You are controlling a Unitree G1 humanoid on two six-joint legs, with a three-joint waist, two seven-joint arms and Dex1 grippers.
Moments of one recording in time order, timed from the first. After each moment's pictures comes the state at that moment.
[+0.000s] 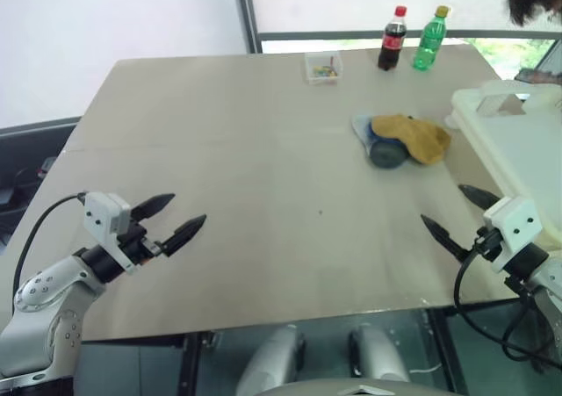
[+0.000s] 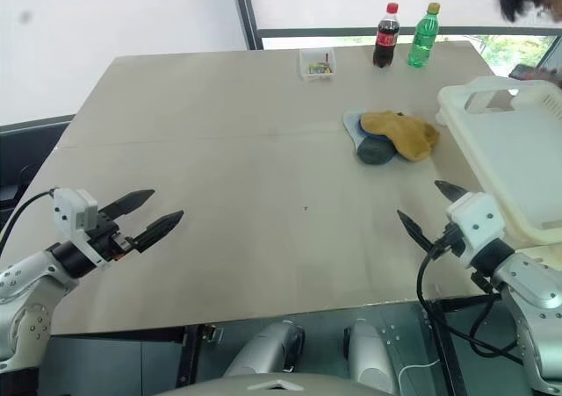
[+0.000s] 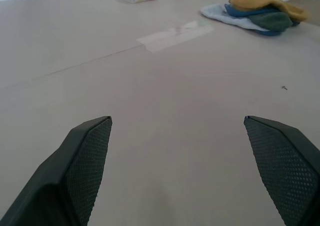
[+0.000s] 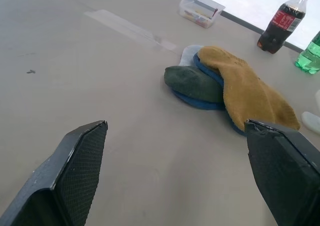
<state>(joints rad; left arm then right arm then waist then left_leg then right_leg) 0.17 0.68 0.46 -0.22 -0.59 0.30 -0.87 0.23 -0.61 -0.28 -0.52 0.32 0.22 0.60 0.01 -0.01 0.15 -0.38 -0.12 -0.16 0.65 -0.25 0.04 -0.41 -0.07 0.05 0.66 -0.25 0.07</state>
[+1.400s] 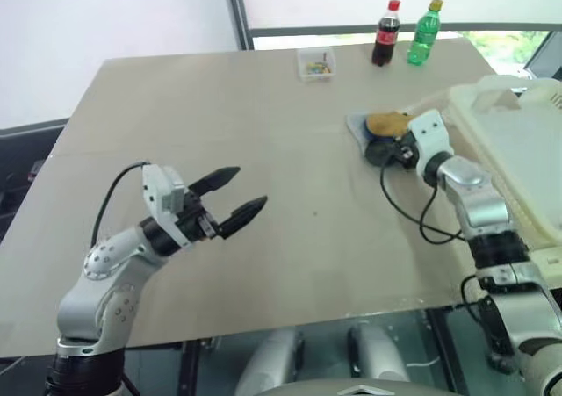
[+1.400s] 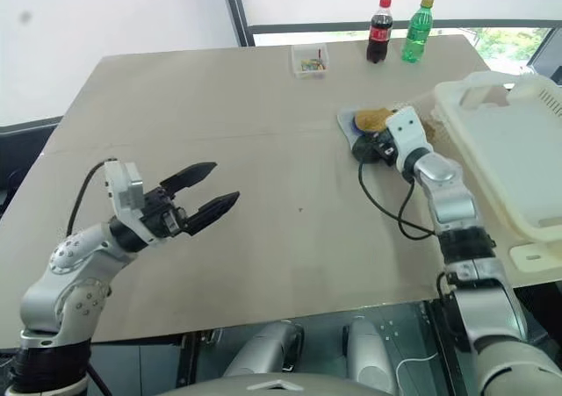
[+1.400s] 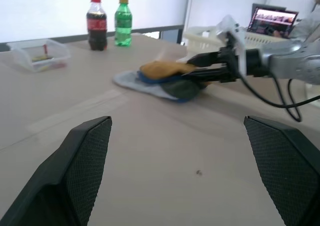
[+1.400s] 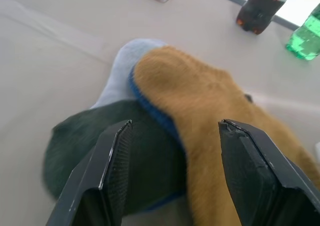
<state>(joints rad) -0.02 0.56 0.25 -0.43 -0.71 0.37 -0.82 -0.71 -0.43 0.05 0.42 0.02 0.26 0.41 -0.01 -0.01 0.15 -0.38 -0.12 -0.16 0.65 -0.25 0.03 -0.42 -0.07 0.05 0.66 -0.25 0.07</state>
